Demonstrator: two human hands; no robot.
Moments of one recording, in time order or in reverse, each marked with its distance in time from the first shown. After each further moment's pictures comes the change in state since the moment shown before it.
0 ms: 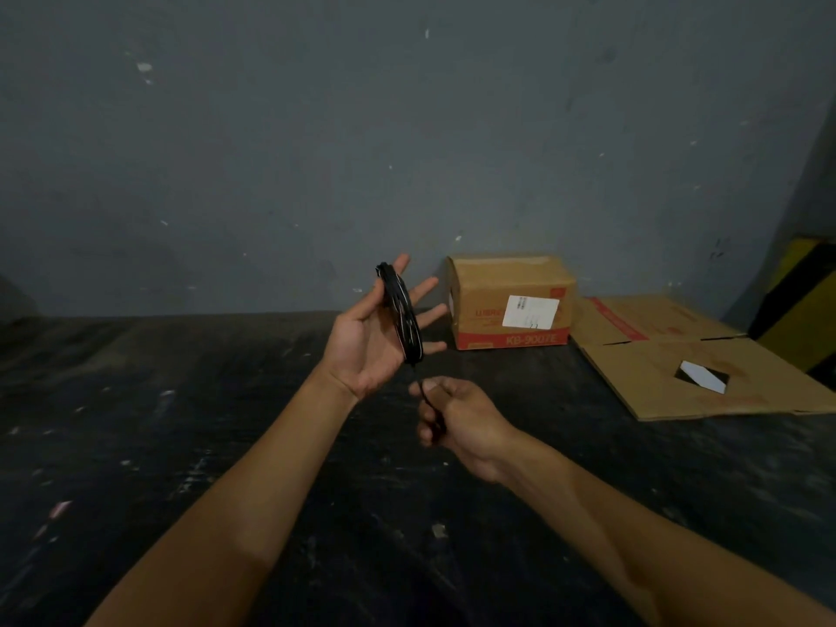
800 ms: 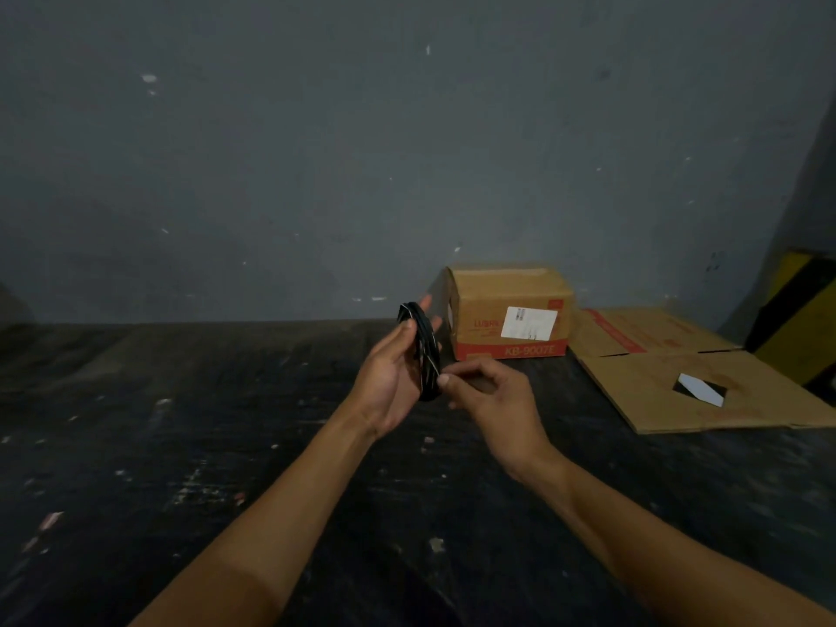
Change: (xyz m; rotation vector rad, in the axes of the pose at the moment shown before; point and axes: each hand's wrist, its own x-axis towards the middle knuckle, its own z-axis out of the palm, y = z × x) left_hand -0.004 -0.035 0.008 0.154 0.141 0.101; right_hand -0.006 -0.013 -0.026 -0.289 0.204 -0.543
